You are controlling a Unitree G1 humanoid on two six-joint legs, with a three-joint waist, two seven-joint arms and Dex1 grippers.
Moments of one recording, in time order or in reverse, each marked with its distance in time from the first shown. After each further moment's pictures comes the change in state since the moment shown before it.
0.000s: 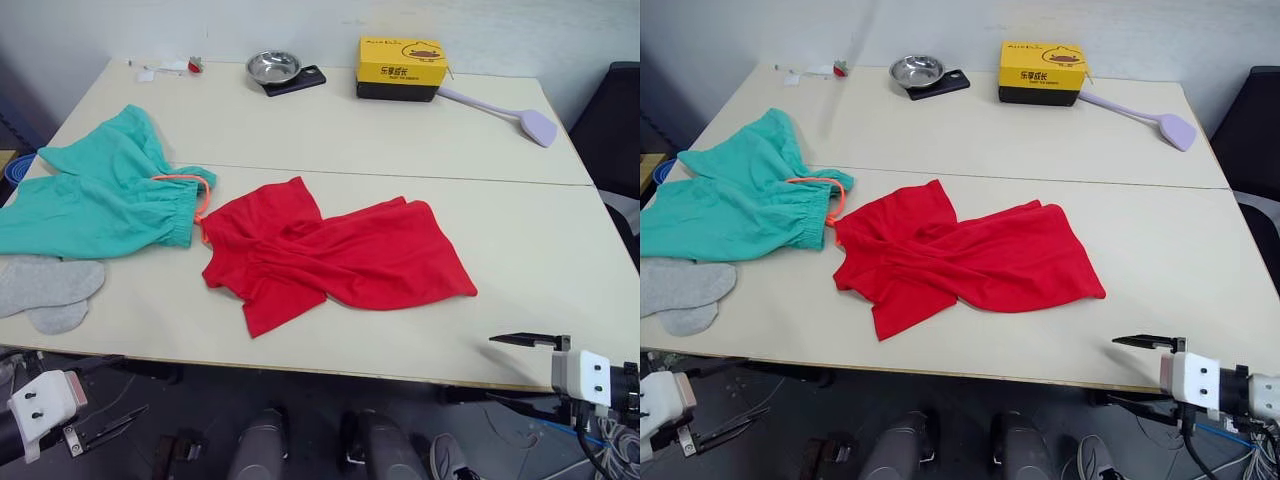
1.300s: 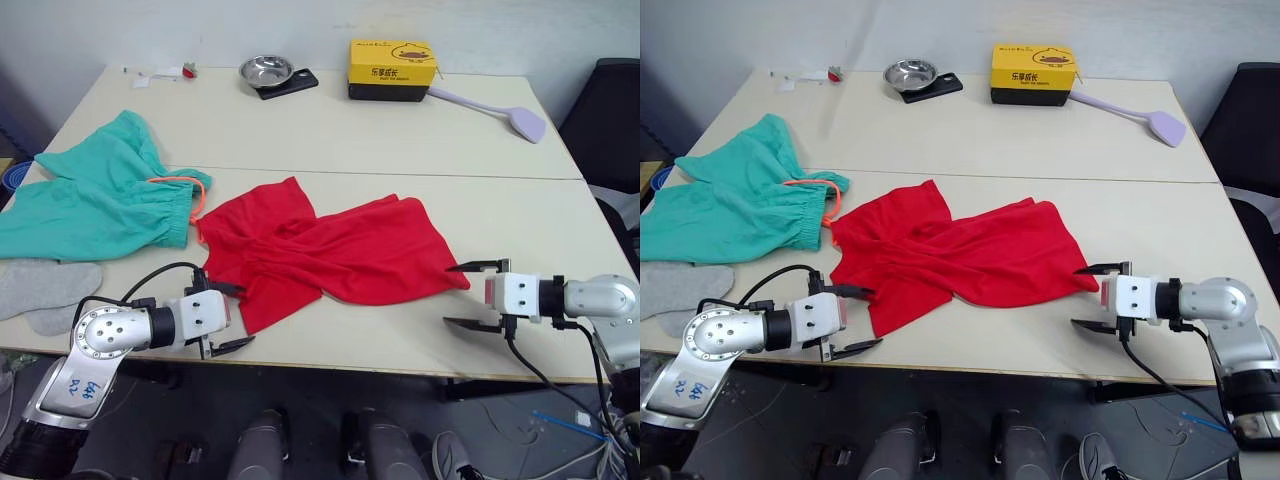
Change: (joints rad) left arm -0.707 0.036 -0.639 -0.078 0.254 0.272 0.140; right arm -0.688 0.040 0.331 0.363 -0.256 -0.053 -0.052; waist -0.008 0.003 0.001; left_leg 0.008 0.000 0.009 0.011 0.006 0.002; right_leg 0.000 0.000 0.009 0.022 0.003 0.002
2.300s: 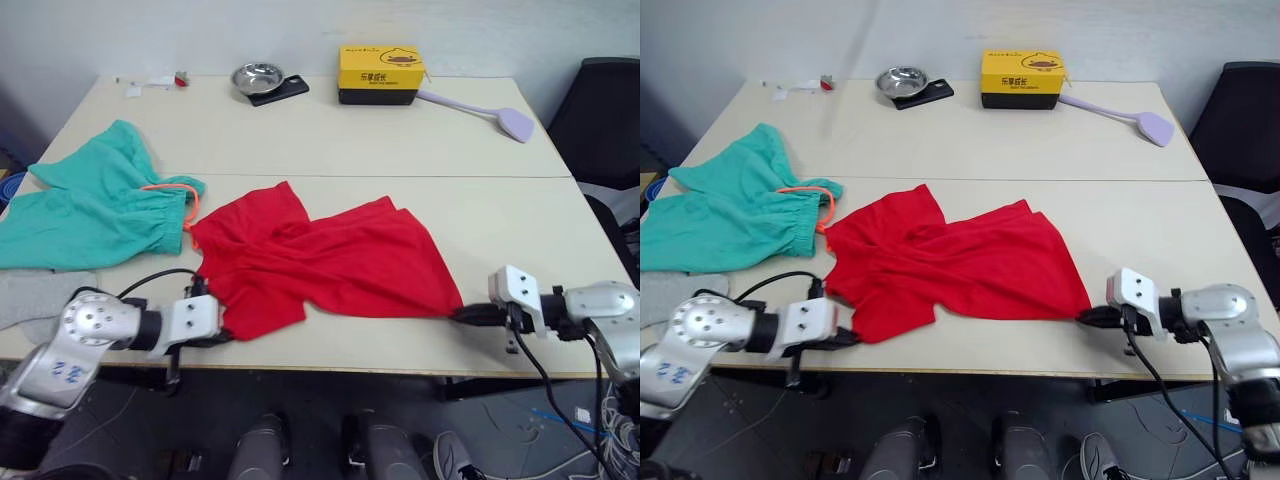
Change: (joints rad) left arm 0.072 0.204 0.025 -0.040 -0.126 0.187 -0.224; right arm 0.194 -0.091 -0.031 -0.261 0.237 0.588 0.166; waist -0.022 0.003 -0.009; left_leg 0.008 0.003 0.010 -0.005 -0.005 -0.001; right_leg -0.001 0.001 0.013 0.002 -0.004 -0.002
